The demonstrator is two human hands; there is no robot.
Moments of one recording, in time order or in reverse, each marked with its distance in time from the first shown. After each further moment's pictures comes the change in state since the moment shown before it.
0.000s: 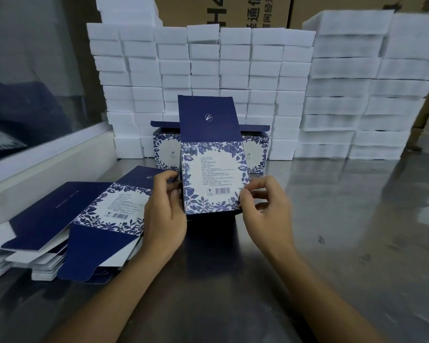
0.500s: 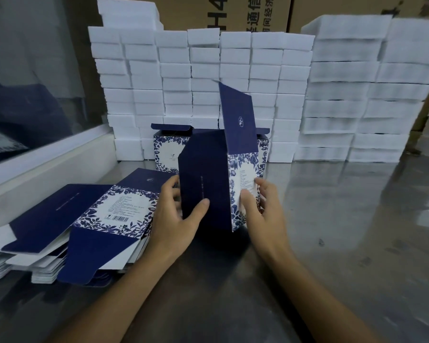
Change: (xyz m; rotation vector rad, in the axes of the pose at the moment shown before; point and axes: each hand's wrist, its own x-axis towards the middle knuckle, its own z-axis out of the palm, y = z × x) left_hand -0.002 -0.003 0.008 -0.117 -0.117 -0.190; right_hand -0.004 0.008 0.001 -0.020 -0.089 0.192
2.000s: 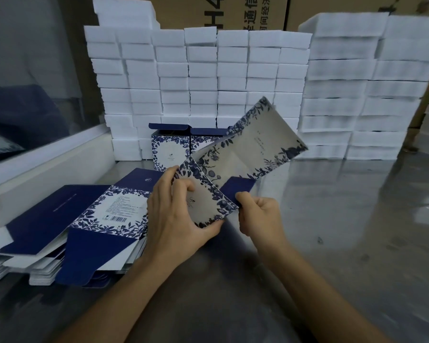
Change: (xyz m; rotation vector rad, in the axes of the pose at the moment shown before) left_hand -0.010 0.023 -0.003 0.571 0.080 0.481; right_hand -0.001 -0.027 0.002 0.224 -0.095 0.256
